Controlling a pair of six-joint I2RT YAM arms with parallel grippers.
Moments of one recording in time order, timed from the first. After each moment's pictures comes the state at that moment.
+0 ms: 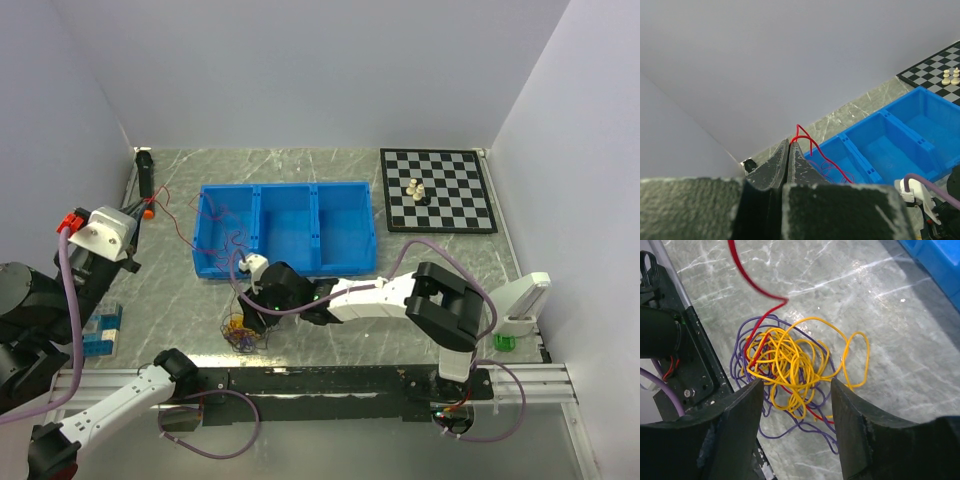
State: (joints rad) left arm -0.65 0.63 1.49 -0.72 -0.29 0.43; right arm 1.19 1.81 1.08 0.12 -0.09 0.39
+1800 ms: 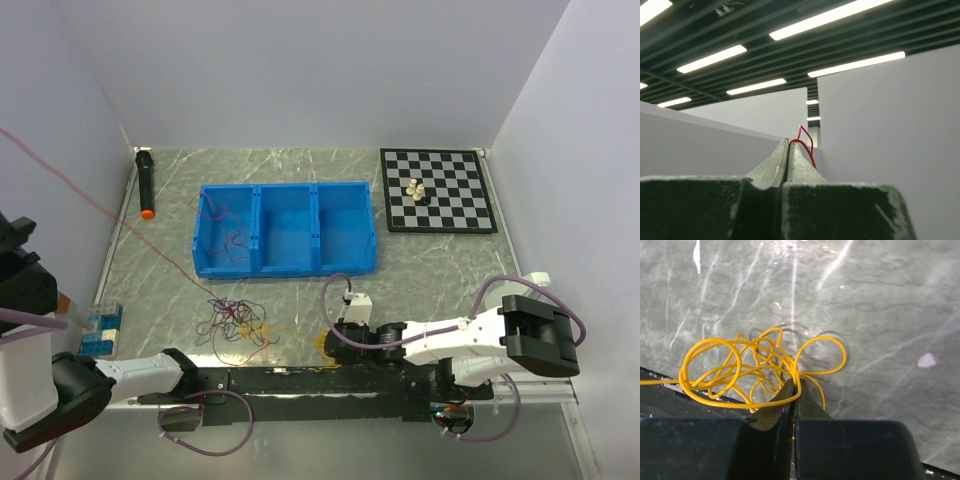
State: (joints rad) left arm -0.65 1.16 2.18 0.36 -0.44 1.09; right arm 1.40 1.30 0.53 -0.31 0.44 1.23
